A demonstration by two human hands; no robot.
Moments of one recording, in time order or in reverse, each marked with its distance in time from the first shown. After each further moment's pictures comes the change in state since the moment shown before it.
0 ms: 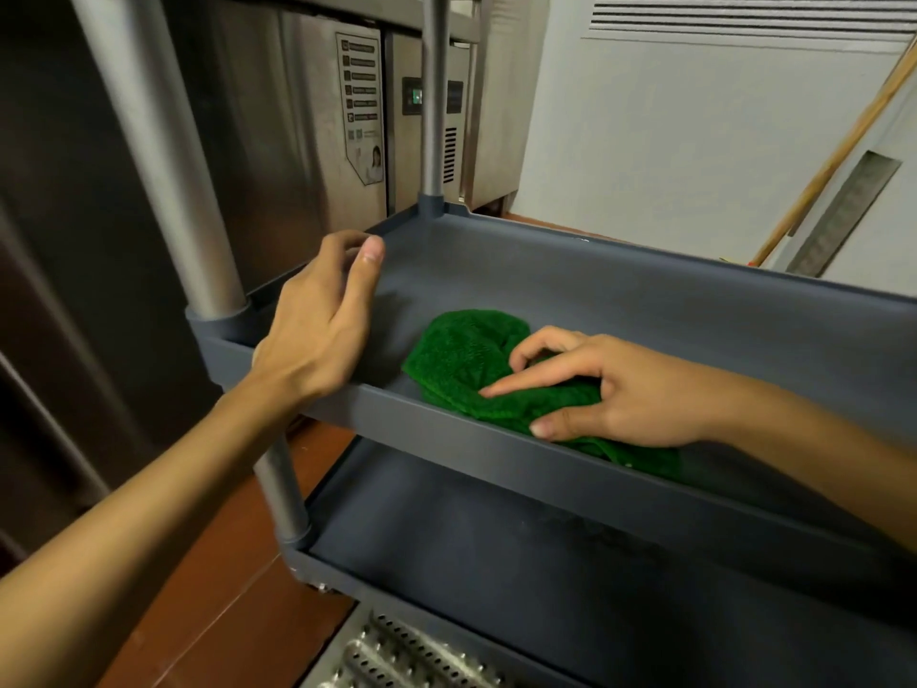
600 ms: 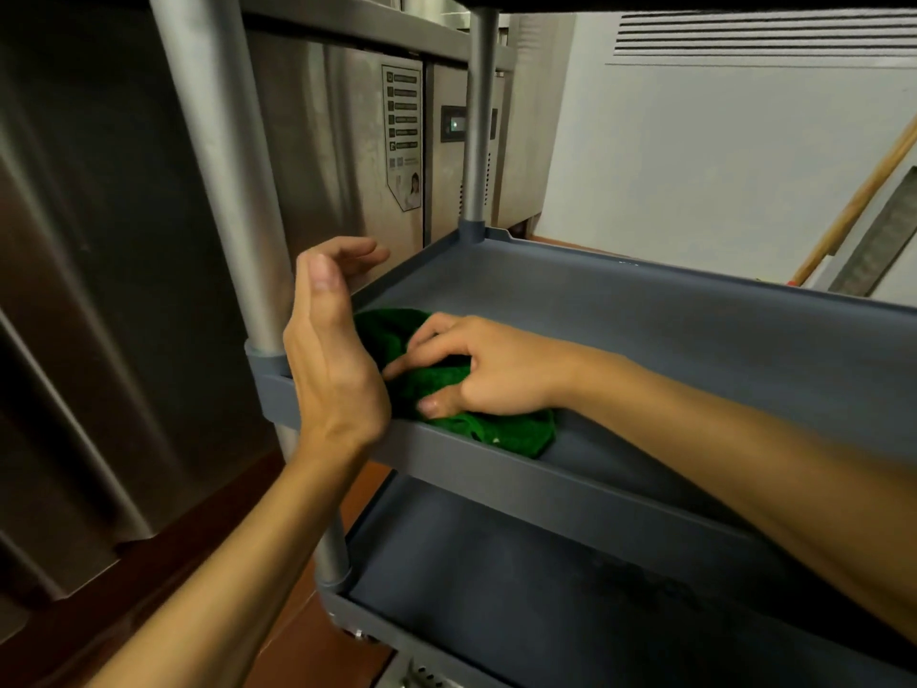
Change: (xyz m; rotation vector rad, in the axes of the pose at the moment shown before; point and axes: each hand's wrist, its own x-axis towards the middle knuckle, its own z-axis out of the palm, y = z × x) left_hand -0.002 -0.012 -0.004 -0.564 0.483 0.094; right_hand 0.145 -0.048 0.026 -0.011 0.020 -0.078
